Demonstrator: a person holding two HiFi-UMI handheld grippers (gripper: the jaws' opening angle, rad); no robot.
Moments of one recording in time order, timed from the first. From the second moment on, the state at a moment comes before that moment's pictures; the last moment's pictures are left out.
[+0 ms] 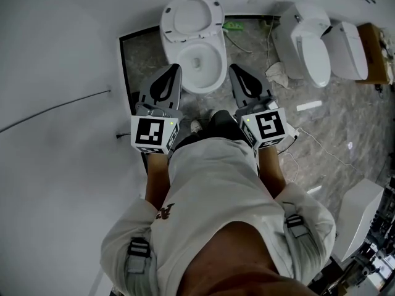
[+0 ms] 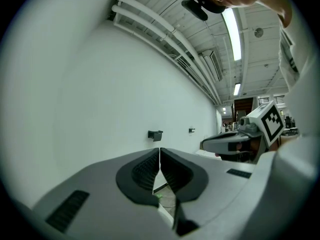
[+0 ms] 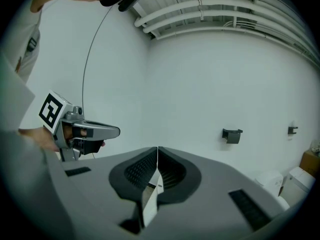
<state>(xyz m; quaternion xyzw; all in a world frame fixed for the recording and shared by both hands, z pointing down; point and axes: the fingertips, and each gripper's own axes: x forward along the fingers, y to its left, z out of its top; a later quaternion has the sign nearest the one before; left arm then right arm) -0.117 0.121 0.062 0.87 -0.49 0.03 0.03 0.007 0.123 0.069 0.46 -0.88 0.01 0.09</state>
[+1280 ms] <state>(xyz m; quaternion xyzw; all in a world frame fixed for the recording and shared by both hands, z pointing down) -0.078 -0.055 0.111 0.85 -0.52 0.07 0.07 0.028 -0.067 0.118 0.42 -0.90 0.04 0.13</state>
